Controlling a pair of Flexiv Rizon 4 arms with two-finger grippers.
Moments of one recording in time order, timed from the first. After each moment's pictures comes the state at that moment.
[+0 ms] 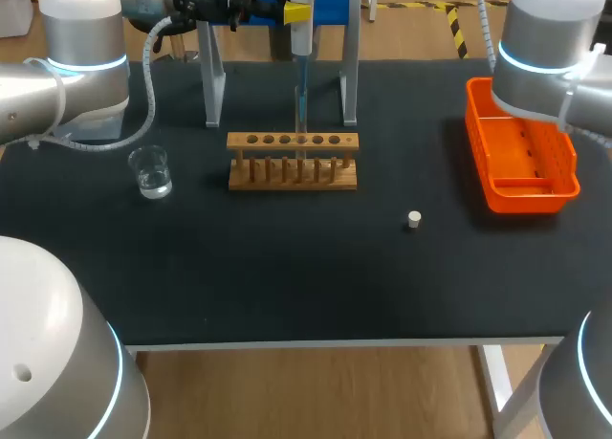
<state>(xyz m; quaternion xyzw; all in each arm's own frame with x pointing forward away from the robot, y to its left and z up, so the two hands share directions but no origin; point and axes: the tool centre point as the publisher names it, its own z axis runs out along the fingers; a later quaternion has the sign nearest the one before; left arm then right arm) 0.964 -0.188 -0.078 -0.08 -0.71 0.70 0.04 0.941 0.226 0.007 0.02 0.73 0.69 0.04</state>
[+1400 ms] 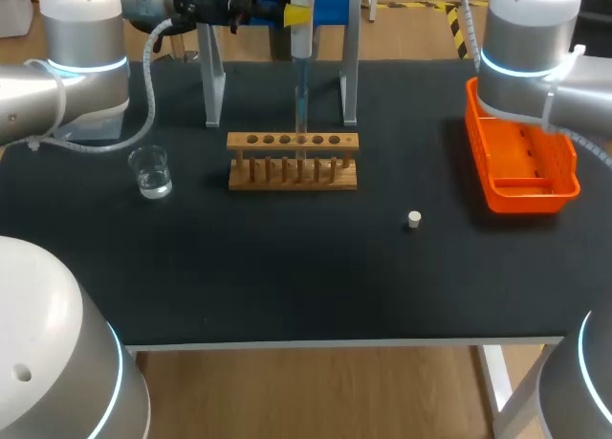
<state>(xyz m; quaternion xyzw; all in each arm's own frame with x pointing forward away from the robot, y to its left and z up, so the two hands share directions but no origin) 0.964 -0.188 -0.082 -0.08 -0.71 0.70 0.04 0.957 0.239 -0.024 0.04 0.74 0.67 0.02</state>
